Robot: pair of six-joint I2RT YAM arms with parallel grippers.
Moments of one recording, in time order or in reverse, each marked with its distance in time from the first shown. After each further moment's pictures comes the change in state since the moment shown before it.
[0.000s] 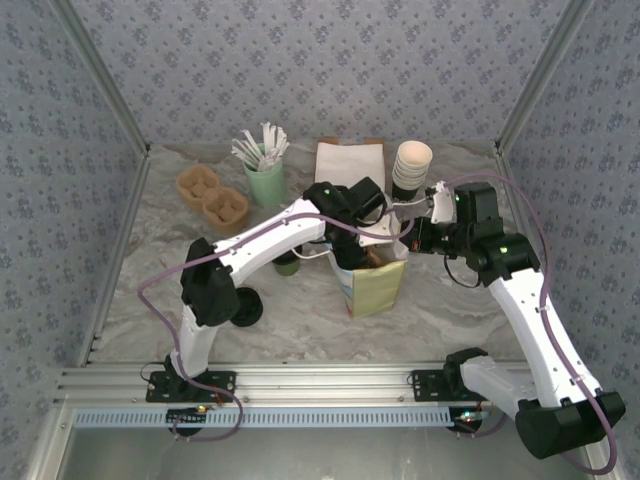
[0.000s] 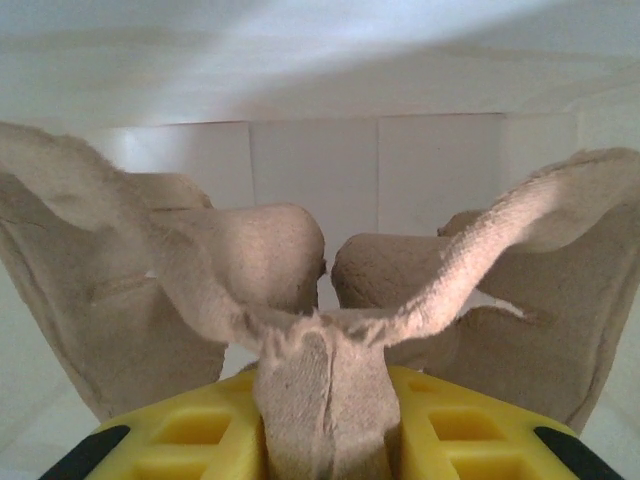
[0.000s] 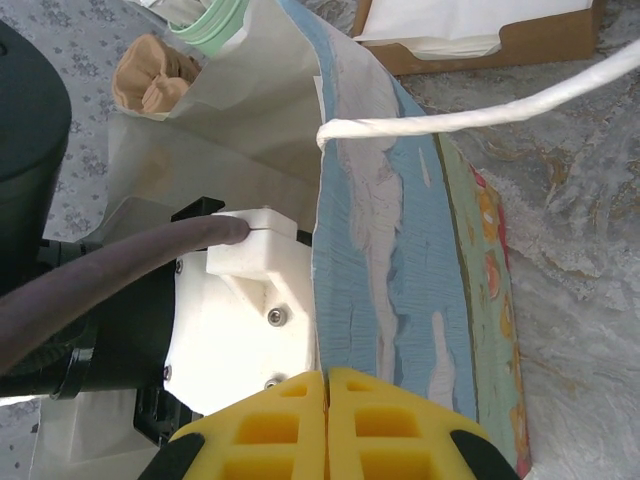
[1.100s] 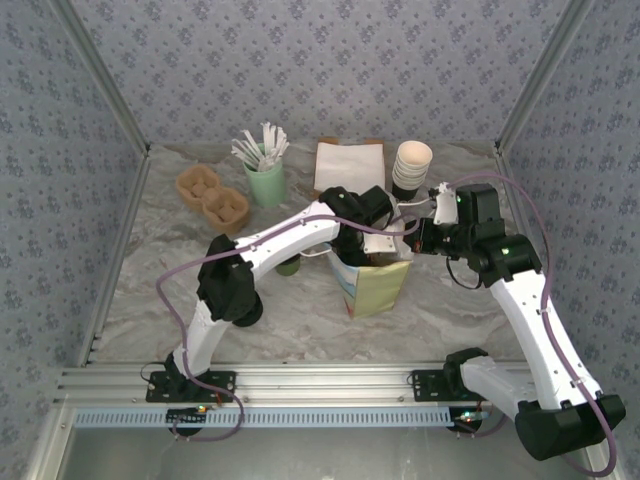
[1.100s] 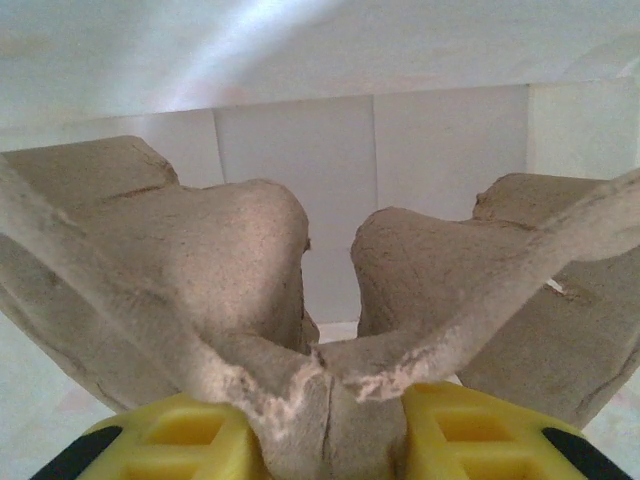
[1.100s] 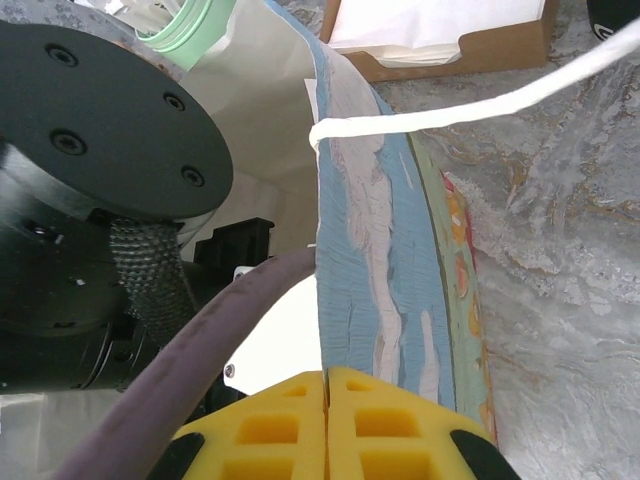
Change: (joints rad) left arm -0.008 0.113 0.050 -0.031 -0.008 0.045; right arm -0.008 -0.010 0.000 -0.021 0.053 -0.012
